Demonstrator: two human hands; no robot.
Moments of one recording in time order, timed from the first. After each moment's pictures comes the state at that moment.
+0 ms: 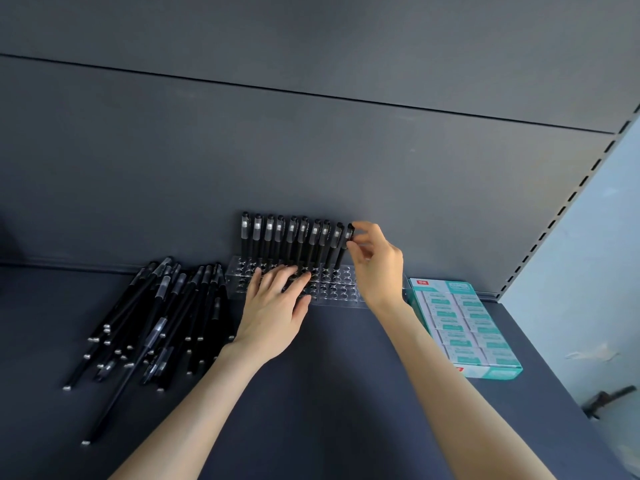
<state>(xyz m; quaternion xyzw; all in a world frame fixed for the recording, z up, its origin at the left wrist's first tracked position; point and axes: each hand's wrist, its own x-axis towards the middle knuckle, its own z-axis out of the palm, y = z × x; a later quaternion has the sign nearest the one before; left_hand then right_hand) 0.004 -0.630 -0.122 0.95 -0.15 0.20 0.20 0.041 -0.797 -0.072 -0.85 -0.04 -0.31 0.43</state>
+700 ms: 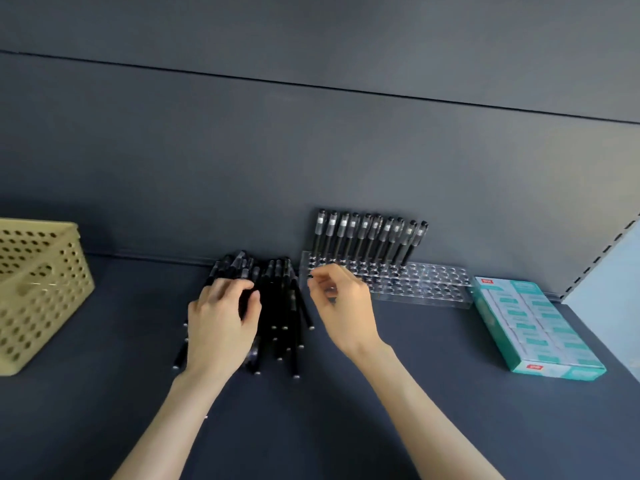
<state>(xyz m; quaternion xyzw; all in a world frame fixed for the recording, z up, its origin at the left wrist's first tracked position) -0.051 -0.485 -0.107 0.93 0.03 0.26 0.26 -0.020 -0.654 -0.097 -0.87 -0.13 -0.18 0.45</state>
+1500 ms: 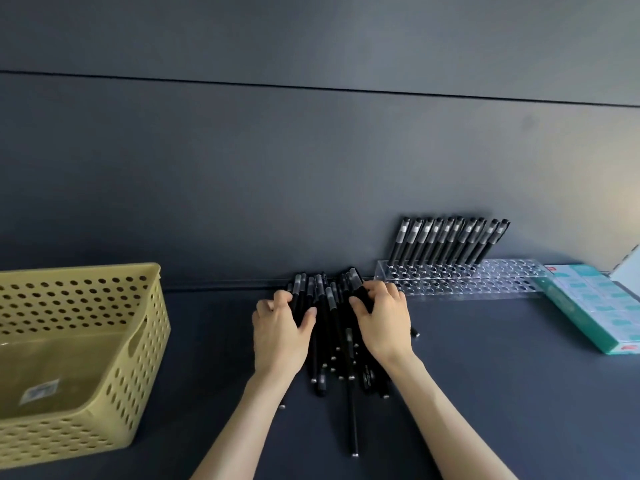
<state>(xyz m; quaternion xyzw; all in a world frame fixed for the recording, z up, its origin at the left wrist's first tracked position) -0.003 -0.395 -0.123 0.92 0.06 0.07 0.38 0.004 -0.546 -0.124 -0.93 0.10 -0.17 0.31</state>
